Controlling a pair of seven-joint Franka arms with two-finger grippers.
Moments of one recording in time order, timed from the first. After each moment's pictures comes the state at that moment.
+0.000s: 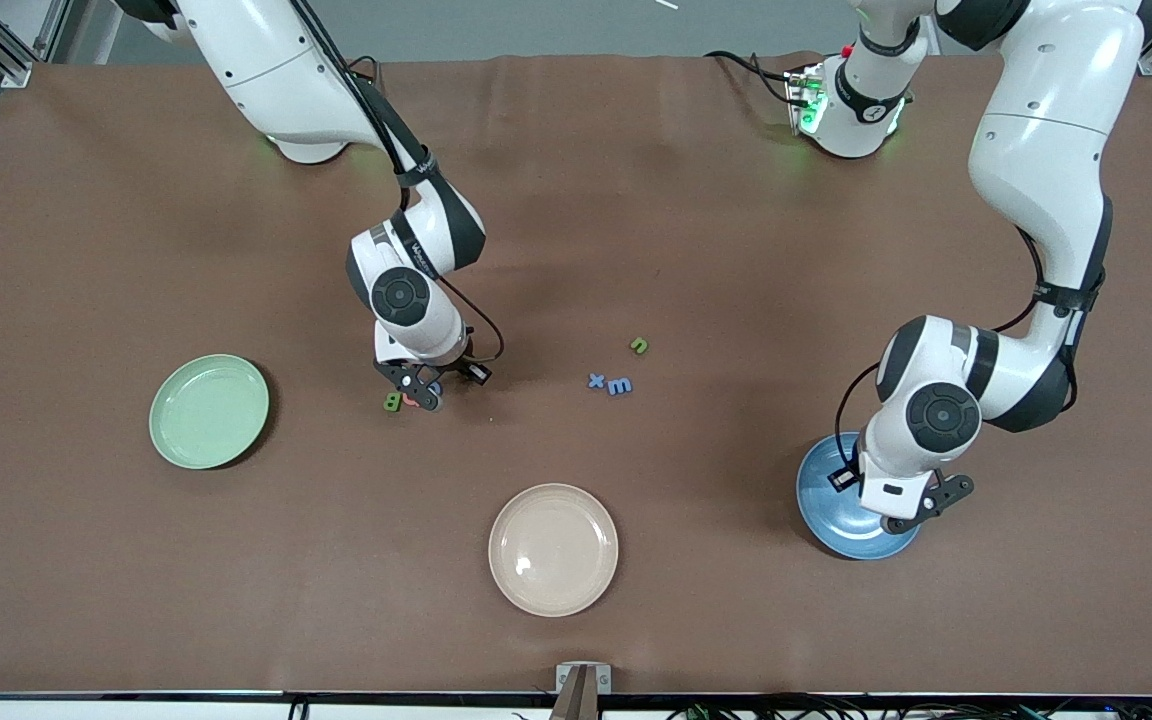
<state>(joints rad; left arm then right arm) 0.00 0.72 -0.23 -1.55 0.36 2.19 -0.90 0.55 0.56 0.01 -1.96 0.10 2.46 1.15</state>
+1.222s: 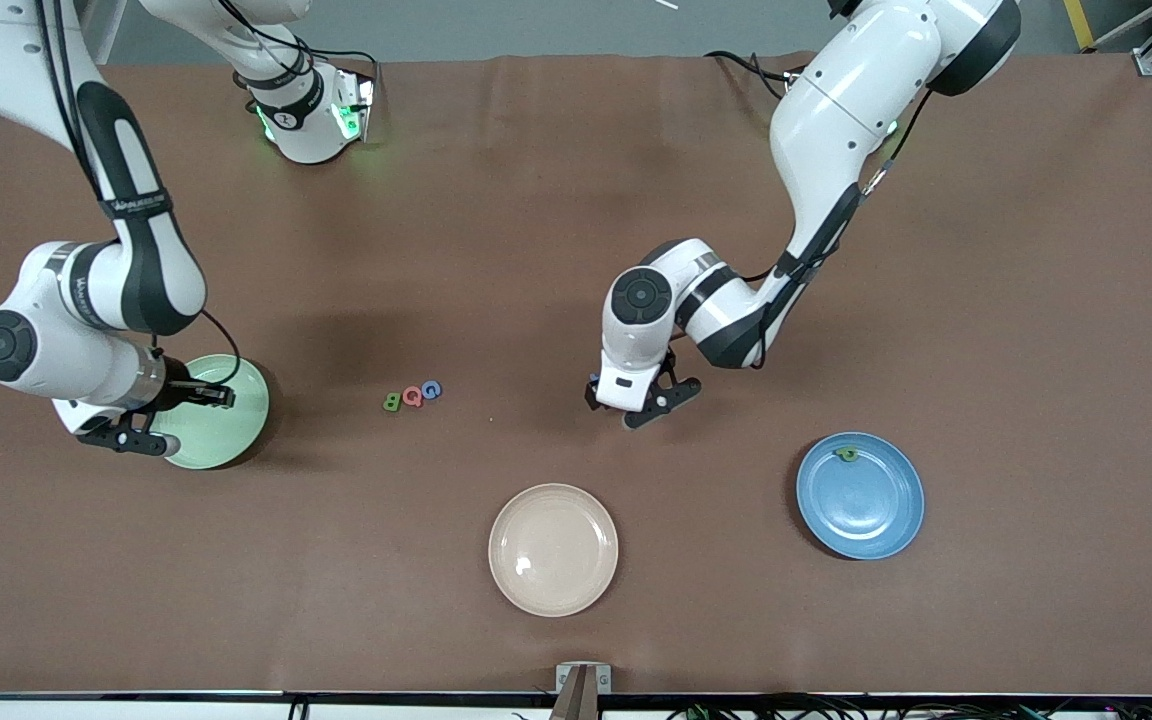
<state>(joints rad) -0.43 0.81 -0.34 -1.56 0.35 2.33 -1.42 -0.04 0.40 -0.06 -1.94 0.05 2.21 0.02</state>
